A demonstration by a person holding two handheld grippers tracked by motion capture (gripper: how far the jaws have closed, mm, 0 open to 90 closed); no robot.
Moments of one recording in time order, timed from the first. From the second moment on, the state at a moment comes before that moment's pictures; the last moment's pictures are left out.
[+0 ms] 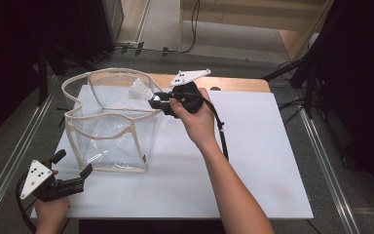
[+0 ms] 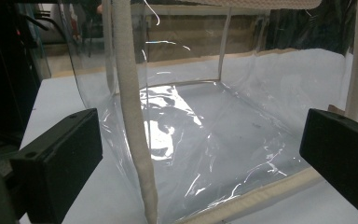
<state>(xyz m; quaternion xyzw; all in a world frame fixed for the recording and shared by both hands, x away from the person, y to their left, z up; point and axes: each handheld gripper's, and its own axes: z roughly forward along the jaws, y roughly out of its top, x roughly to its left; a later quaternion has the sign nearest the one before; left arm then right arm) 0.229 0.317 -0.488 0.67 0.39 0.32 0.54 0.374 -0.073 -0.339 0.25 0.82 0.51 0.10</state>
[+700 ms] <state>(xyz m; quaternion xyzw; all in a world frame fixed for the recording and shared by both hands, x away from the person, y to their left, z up) 0.229 0.317 -0.488 0.67 0.39 0.32 0.54 0.355 -0.100 -0.340 0.27 0.79 0.53 0.15</state>
